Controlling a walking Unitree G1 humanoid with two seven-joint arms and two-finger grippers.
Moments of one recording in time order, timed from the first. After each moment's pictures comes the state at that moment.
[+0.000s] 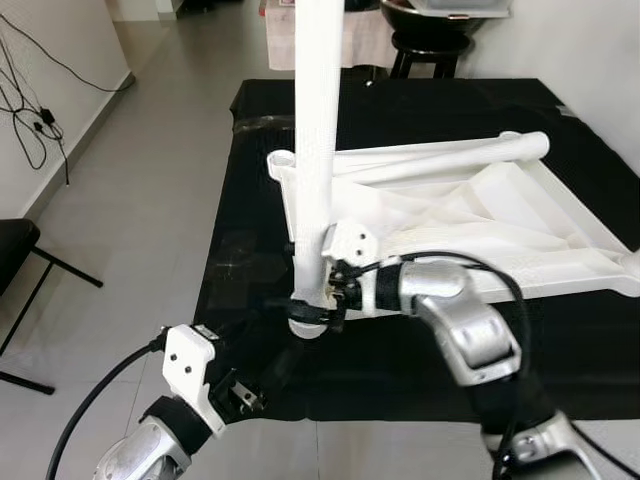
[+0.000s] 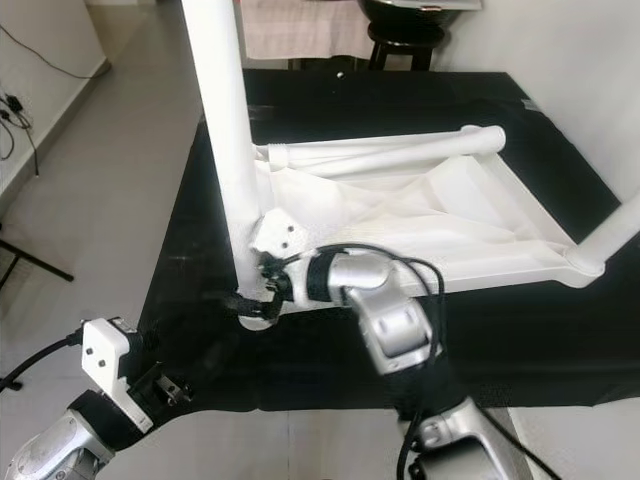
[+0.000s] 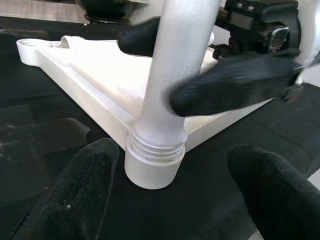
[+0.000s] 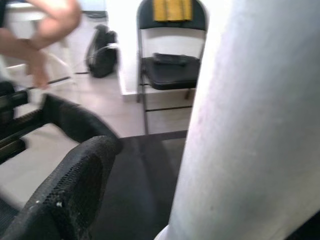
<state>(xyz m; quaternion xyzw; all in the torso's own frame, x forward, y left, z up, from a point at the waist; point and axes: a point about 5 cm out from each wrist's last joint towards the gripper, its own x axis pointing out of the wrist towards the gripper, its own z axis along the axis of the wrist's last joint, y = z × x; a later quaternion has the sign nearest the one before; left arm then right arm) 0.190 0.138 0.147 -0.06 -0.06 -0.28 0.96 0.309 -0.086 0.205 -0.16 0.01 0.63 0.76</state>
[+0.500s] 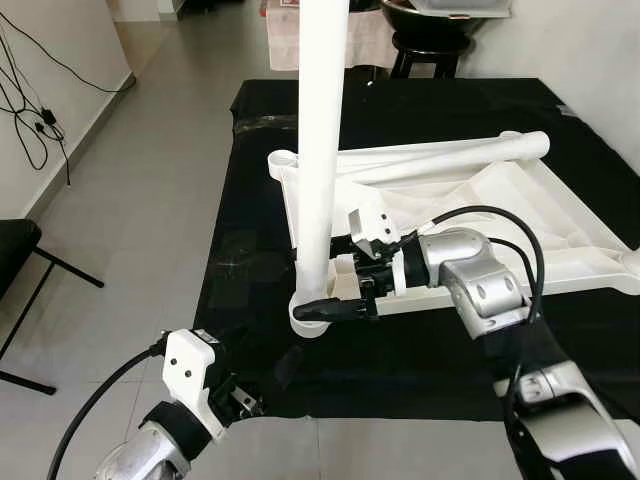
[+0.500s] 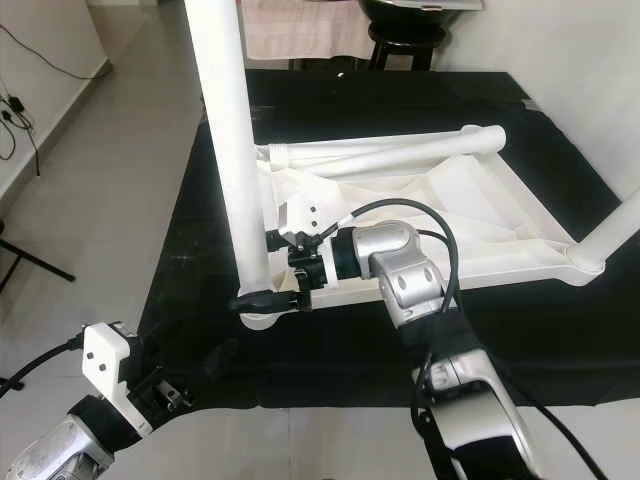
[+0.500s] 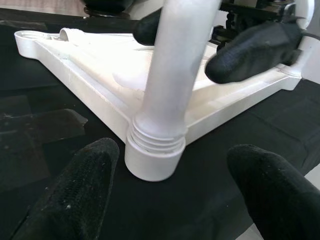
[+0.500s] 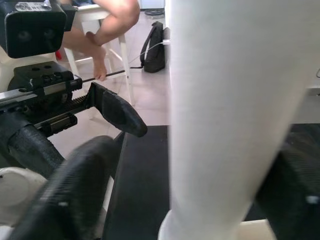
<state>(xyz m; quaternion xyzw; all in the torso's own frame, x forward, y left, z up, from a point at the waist) 0.187 0.138 0.144 -0.06 -0.04 -0.28 0.96 0.331 -0.101 0.214 -0.14 0.03 0.70 0.69</state>
